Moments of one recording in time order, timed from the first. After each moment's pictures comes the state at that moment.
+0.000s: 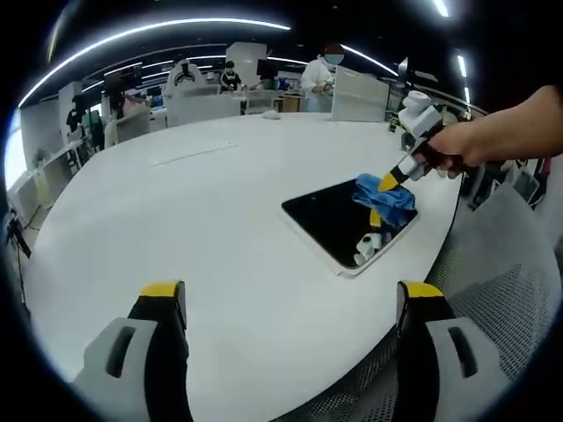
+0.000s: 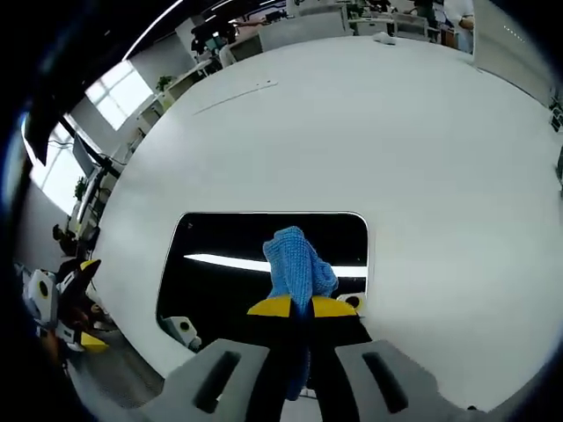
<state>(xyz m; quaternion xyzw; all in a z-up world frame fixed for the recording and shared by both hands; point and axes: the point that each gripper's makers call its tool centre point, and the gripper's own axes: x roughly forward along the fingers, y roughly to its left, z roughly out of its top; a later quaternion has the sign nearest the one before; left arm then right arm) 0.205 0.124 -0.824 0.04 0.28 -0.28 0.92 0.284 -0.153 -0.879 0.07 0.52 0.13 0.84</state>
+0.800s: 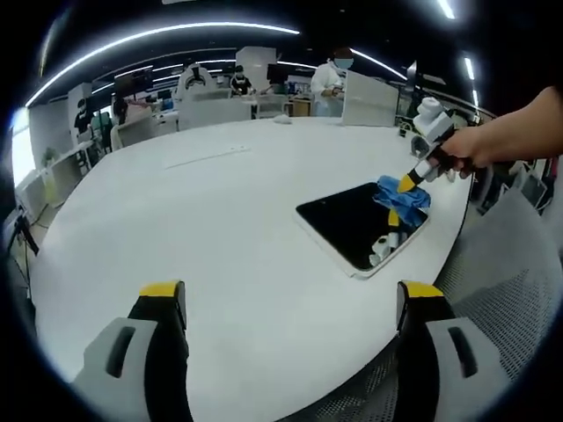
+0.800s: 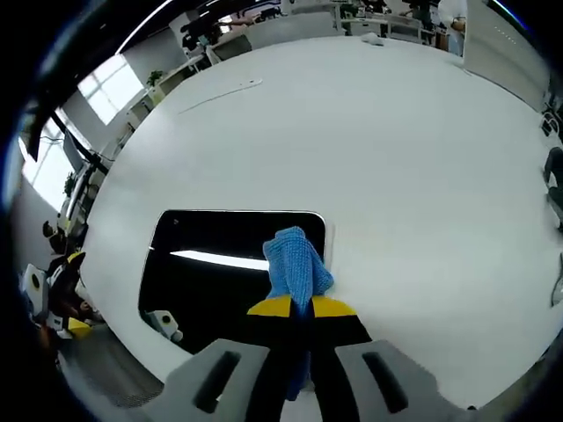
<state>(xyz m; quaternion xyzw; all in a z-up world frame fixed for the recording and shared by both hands) 0.207 0.136 -0.820 0.04 0.27 -0.26 0.93 0.278 -0.183 -0.872 0.05 0.52 0.10 0.85</state>
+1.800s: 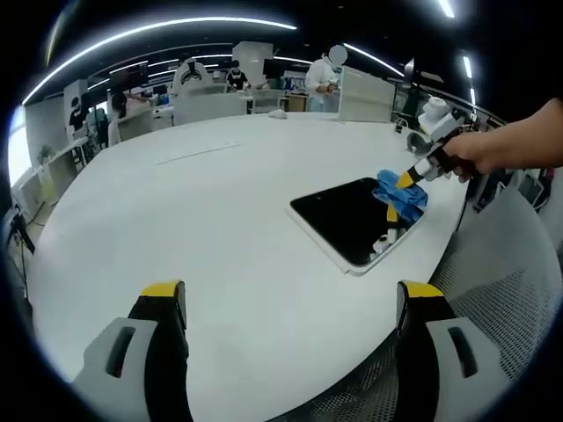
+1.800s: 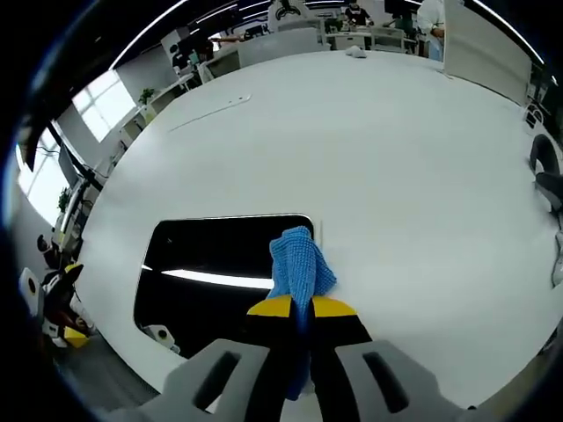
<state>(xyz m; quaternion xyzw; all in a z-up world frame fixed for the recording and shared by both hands) 0.205 0.133 -0.825 0.04 0.28 -0.26 0.92 0.271 -0.184 -0.871 0.07 0.48 0.07 0.87</state>
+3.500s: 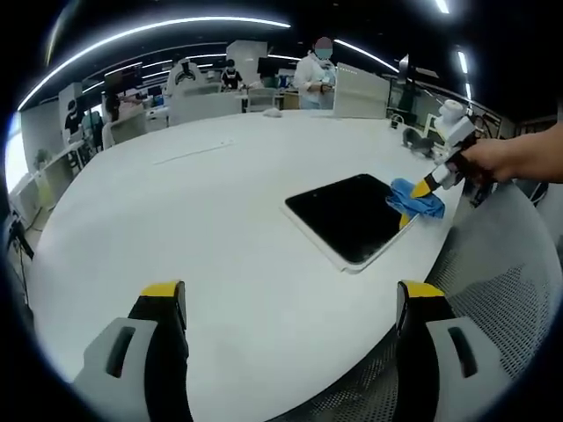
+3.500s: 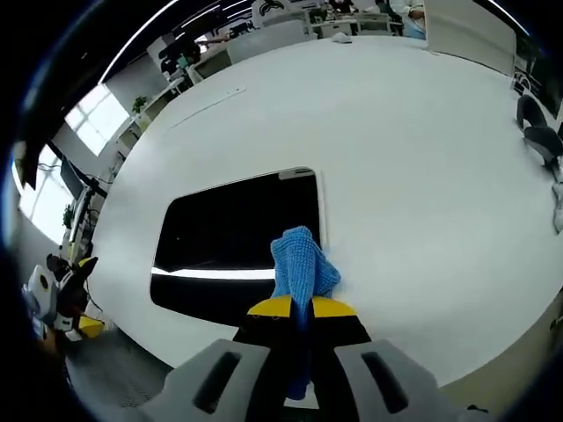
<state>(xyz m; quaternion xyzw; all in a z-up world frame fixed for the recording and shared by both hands) 0.202 0.130 -0.826 0.05 0.28 -0.27 0.92 0.228 -0.179 -0.877 0.11 0.51 0.06 0.85</state>
